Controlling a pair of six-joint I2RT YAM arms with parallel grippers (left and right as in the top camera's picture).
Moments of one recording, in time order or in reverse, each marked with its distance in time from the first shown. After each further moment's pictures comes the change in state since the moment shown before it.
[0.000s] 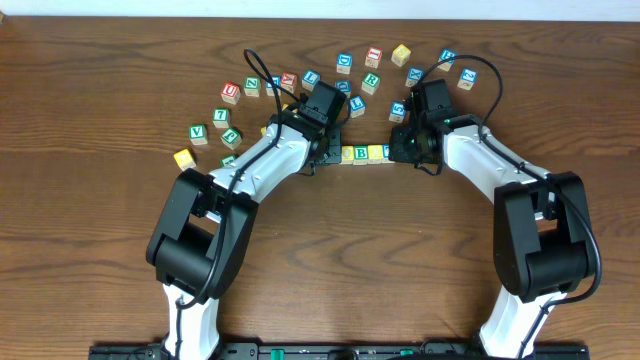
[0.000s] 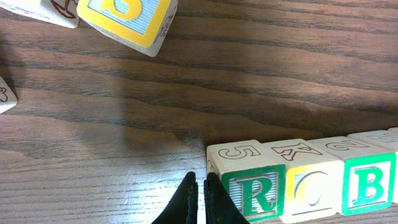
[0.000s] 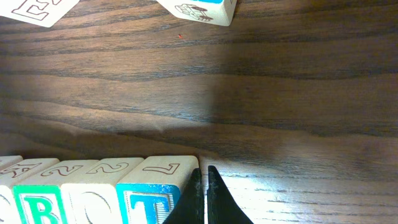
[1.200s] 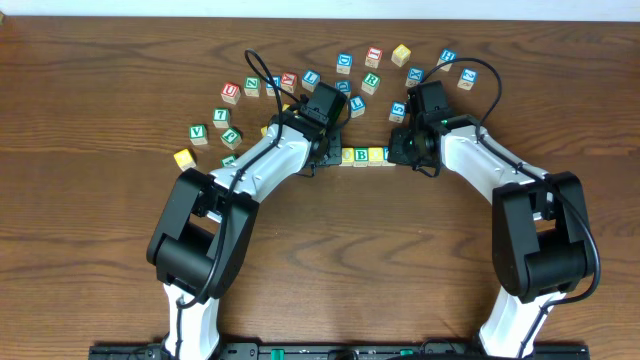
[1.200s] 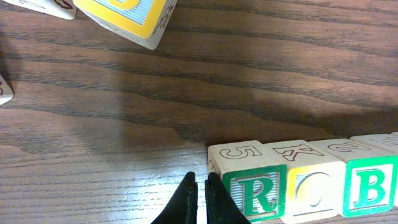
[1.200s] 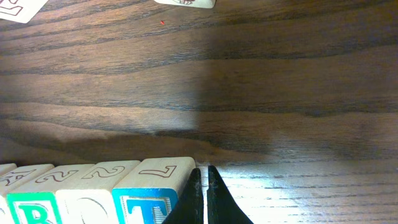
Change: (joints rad) left arm -0.002 0.003 0.000 -0.011 -0.003 -0.008; right arm 0.011 0.001 0.000 -0.031 0.037 0.061
